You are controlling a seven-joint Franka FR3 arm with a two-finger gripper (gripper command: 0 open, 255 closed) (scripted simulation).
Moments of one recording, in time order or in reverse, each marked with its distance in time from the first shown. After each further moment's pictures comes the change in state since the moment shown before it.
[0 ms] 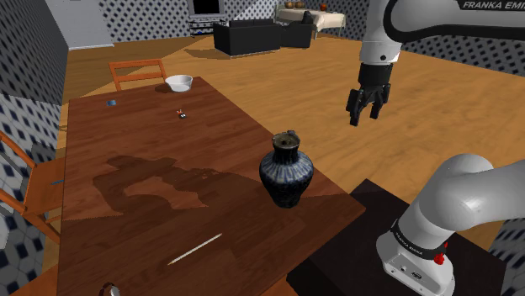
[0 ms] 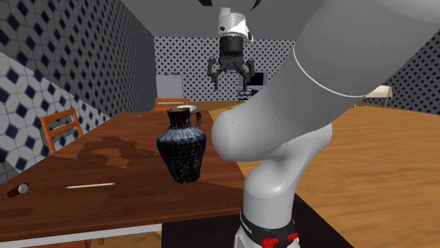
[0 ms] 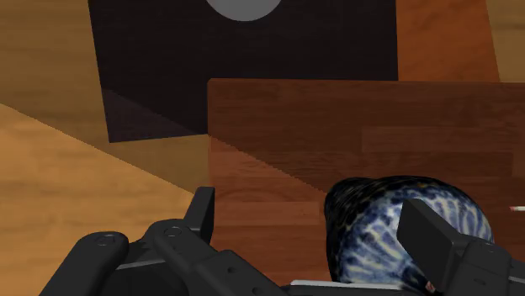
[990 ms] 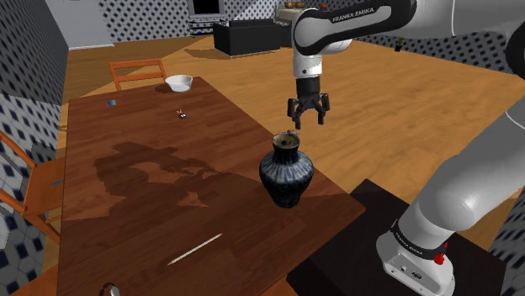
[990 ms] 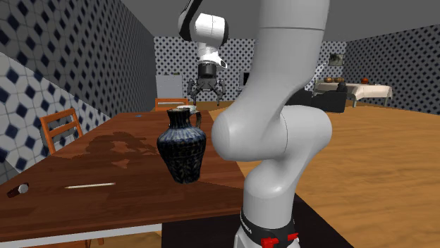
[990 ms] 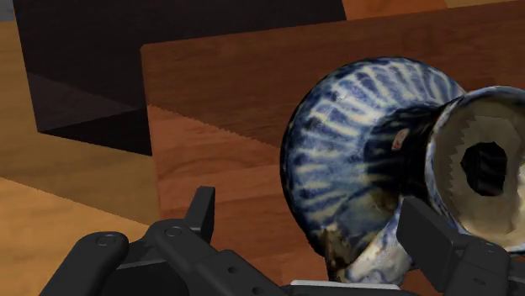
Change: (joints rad) arm 0.007 0.646 0.069 0.355 0.098 0.095 0.192
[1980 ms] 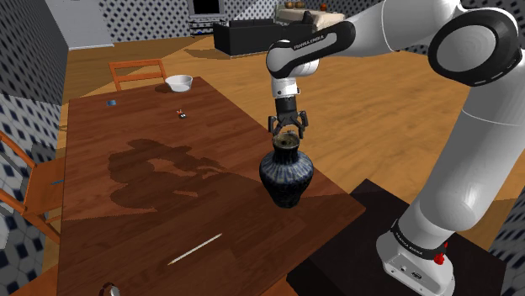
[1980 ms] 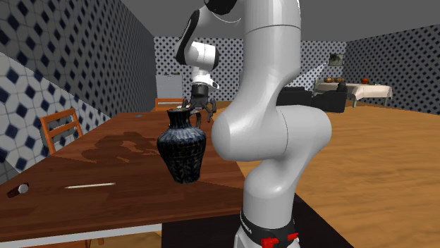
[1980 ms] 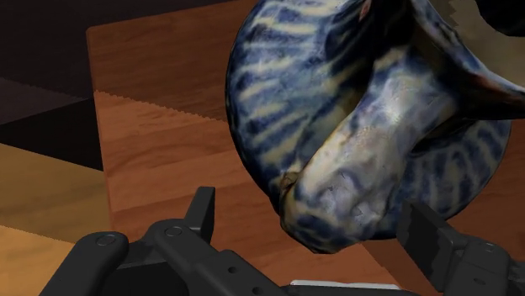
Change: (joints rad) arm 0.014 0.308 0.014 0.150 0.042 0.059 0.086
